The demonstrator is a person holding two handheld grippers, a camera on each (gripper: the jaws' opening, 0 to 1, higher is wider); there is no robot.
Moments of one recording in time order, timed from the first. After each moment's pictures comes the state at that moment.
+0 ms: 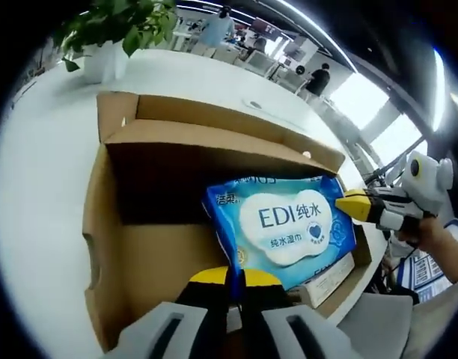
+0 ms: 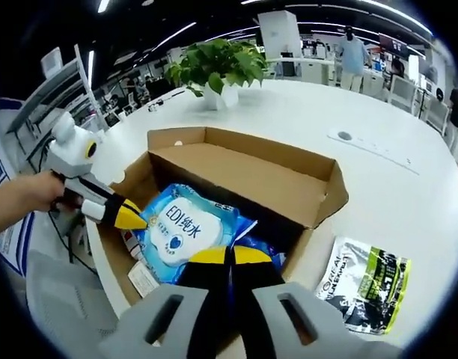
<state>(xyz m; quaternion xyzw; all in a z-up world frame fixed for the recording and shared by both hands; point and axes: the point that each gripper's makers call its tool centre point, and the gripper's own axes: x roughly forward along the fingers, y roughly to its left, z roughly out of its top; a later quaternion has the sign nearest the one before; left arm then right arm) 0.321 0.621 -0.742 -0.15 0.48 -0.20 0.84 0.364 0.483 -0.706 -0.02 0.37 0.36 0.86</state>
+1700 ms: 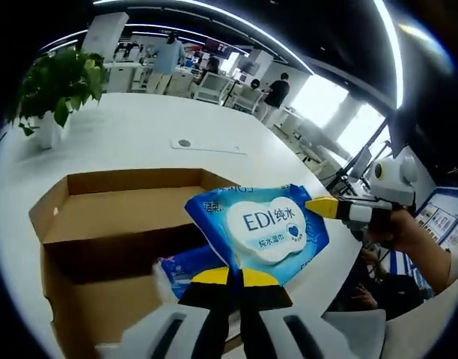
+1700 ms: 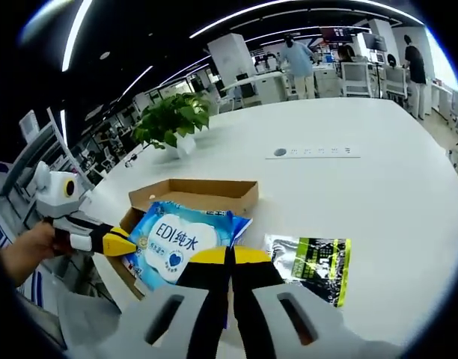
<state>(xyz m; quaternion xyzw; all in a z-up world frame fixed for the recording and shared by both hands) 0.337 0.498 -0.651 -0.12 0.40 -0.30 0.86 0.377 0.357 -0.637 0.09 0.33 0.27 0.90</state>
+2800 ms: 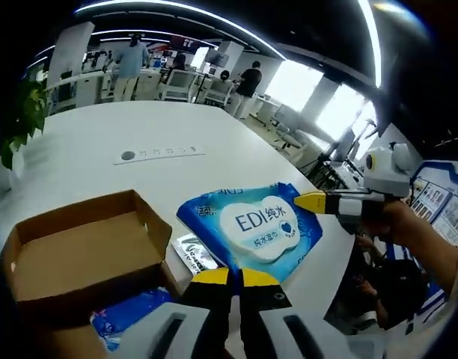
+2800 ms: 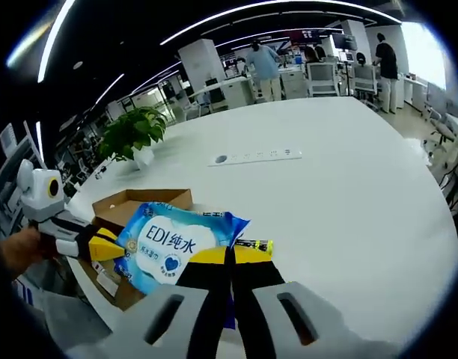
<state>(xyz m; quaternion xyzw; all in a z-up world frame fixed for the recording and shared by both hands) 0.369 0.379 -0.652 -0.07 0.40 -0.36 0.84 0.402 0.241 -0.650 0.10 0.34 0.18 0.92</state>
